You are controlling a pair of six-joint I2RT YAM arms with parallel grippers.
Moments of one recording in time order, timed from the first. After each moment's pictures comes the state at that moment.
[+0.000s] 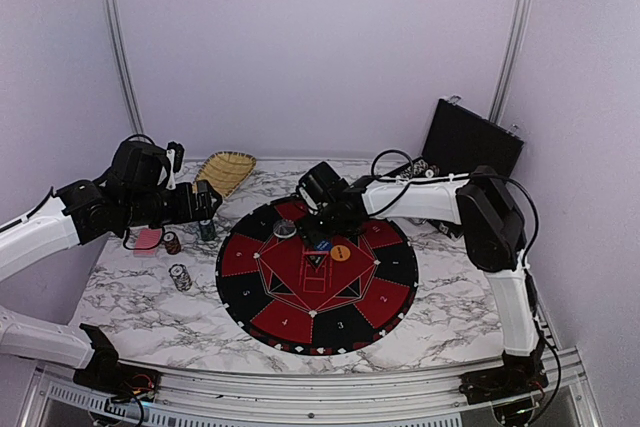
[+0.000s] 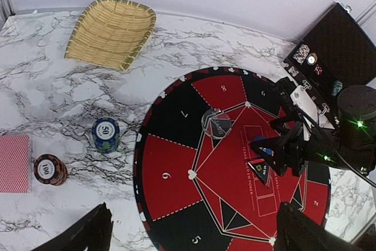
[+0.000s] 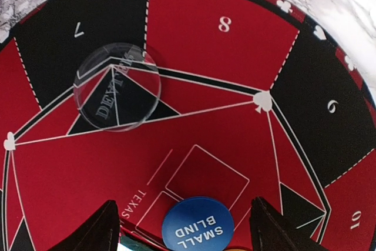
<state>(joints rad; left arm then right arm) -0.63 1.10 0.94 -0.48 -0.18 -0.55 0.83 2.22 1.73 -0.47 0.17 0.24</state>
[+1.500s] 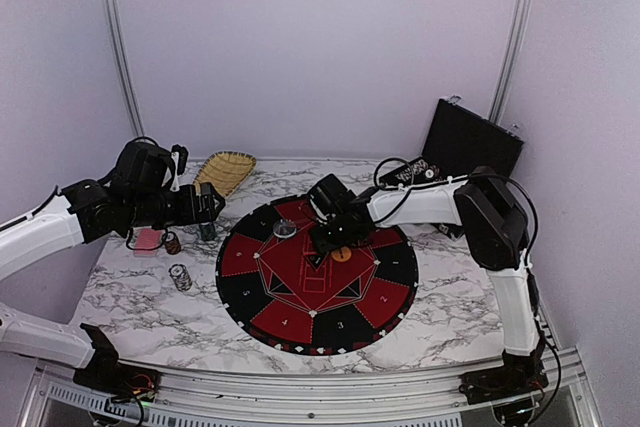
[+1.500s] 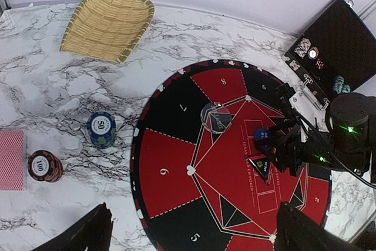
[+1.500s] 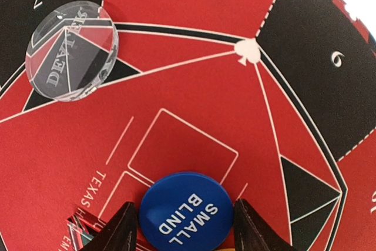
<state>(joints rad) -0.63 1.12 0.94 -0.48 -0.17 -0.56 0.81 2.21 1.60 -0.41 0.17 0.29</state>
